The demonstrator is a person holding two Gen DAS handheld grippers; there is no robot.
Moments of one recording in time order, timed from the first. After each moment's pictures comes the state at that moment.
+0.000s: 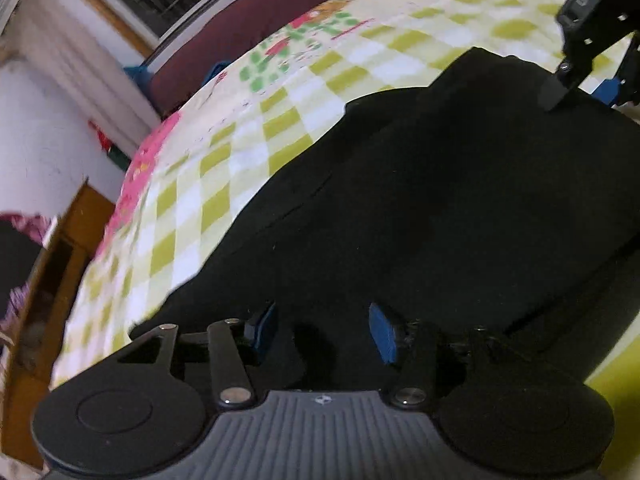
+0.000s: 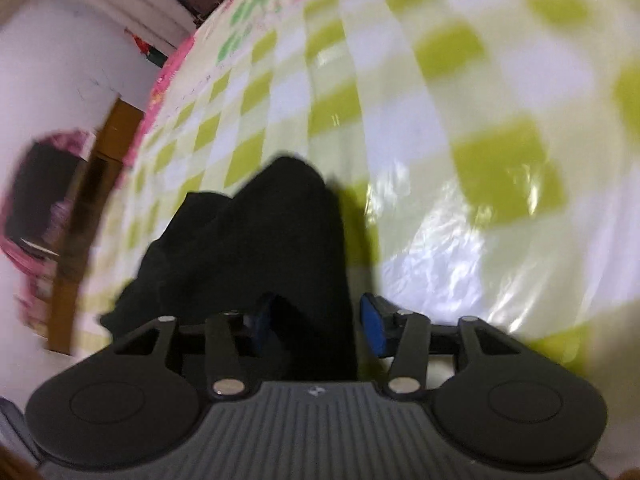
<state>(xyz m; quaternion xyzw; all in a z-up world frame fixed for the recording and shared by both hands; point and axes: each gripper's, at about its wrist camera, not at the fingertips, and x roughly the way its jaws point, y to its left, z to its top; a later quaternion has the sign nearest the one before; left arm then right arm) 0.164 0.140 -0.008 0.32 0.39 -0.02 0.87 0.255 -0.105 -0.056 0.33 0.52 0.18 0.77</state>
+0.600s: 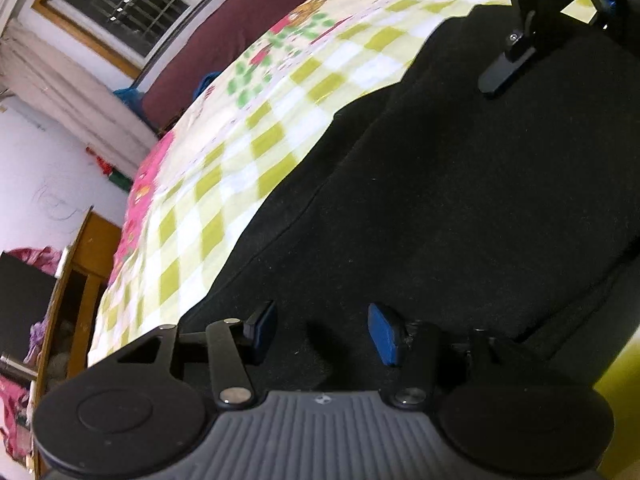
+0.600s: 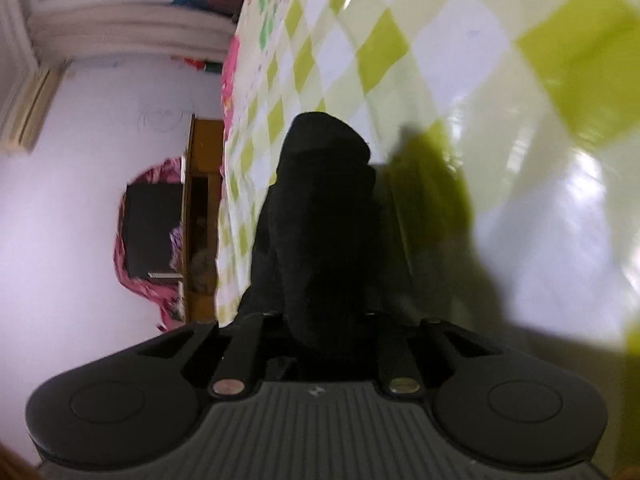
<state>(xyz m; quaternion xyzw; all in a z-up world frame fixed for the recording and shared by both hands) 0.155 0.114 -0.003 0.36 0.39 -0.02 0.85 0.263 -0.118 -0.073 0.50 0.51 0.26 0.65</state>
